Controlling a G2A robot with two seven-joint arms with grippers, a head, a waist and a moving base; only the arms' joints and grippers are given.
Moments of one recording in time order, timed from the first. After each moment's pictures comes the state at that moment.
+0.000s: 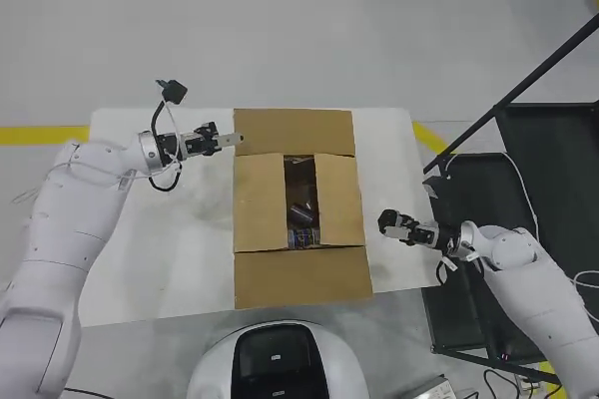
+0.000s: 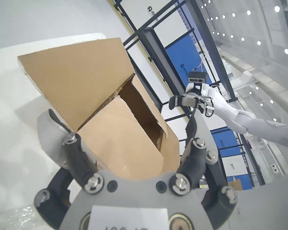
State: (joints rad) left arm 0.54 -1.20 -0.98 -0.85 -0.04 -0.69 -0.91; right arm -1.37 -0.79 1.34 -1.41 0.45 -0.79 1.03
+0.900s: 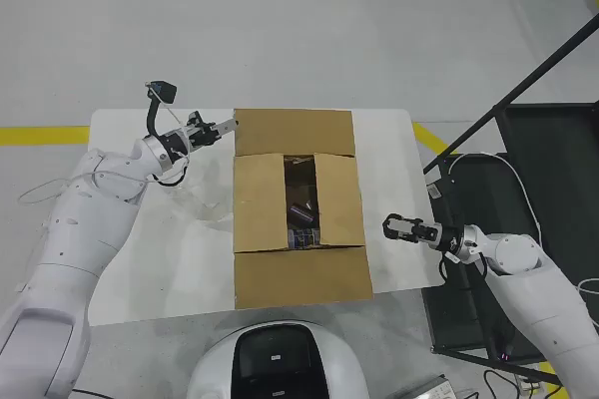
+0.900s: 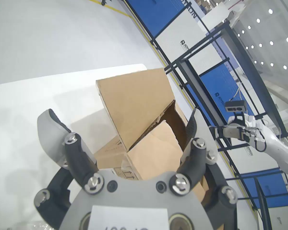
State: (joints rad) left arm 0.57 -1.22 -0.93 -0.81 0.27 -0.63 -0.45; right arm -1.42 -0.79 1.37 -1.39 0.50 -0.61 1.03
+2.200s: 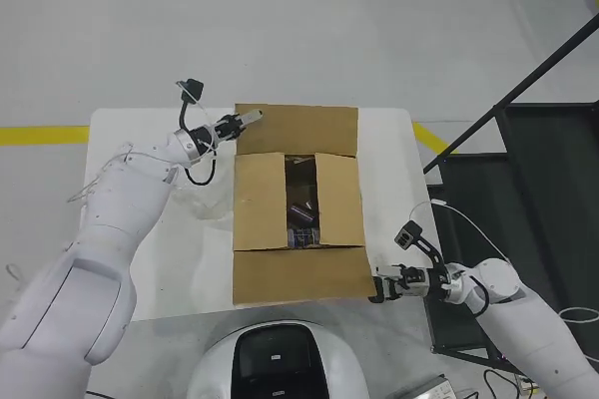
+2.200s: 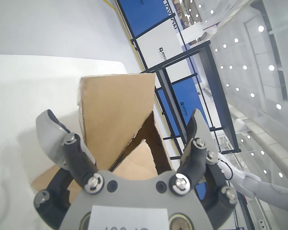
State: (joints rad) left arm 0.35 -1.47 -0.82 -0.27 -0.10 -0.79 -0.63; right arm -1.57 -0.81 1.33 -1.50 0.78 -0.29 1.32
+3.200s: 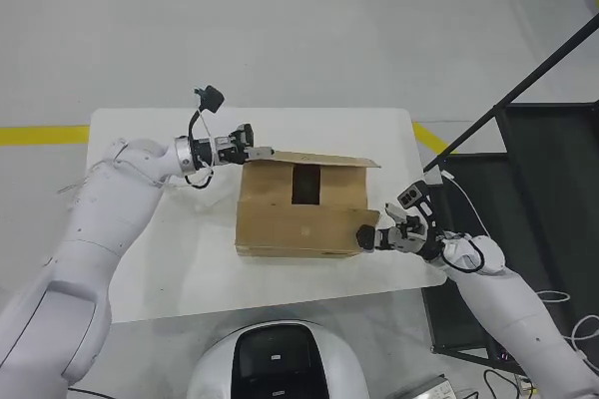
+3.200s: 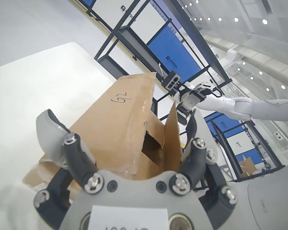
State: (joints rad) left arm 0.46 -1.31 -0.79 -0.67 -0.08 -0.99 -0.83; right arm -1.37 -0.89 1.25 -1.38 0.99 -0.33 1.17
